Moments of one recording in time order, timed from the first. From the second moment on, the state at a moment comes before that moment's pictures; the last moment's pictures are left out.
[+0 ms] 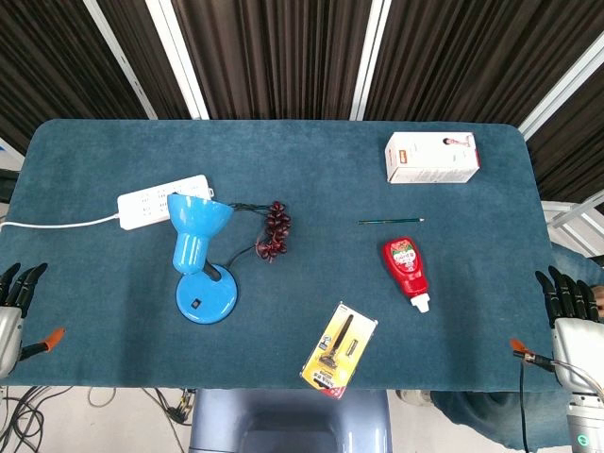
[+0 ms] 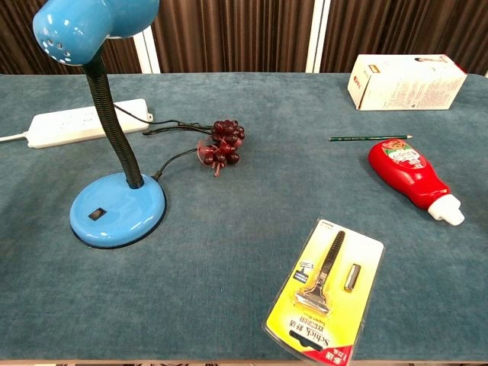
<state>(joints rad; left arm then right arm) -0.05 -1.09 -0.02 -1.68 1.52 1.53 0.08 0.01 -1.09 0.09 -1.77 -1.47 1.56 -0.13</state>
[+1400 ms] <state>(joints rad) -0.21 -1.26 0.03 -1.58 1.66 1.27 0.18 0.00 -1.09 0.10 -1.79 -1.45 1.57 -0.13</state>
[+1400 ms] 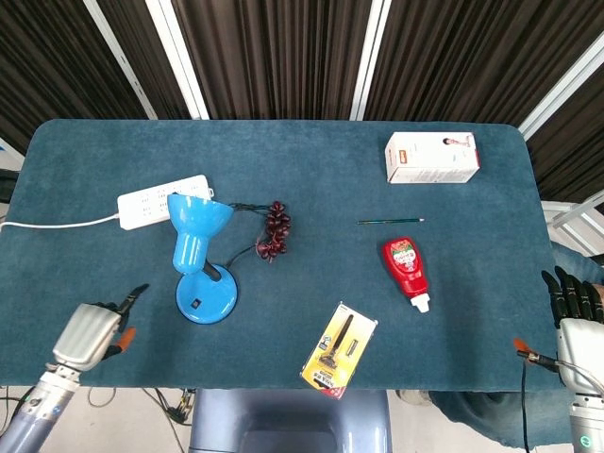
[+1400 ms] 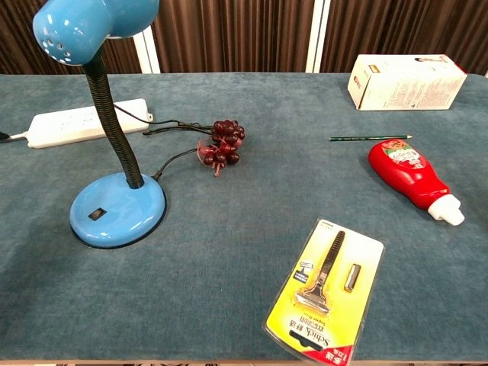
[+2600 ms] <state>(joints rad) -0.33 -1.46 0.06 -1.47 1.54 1.08 0.32 0.00 -1.08 0.11 -1.80 -1.43 1.58 -0.12</state>
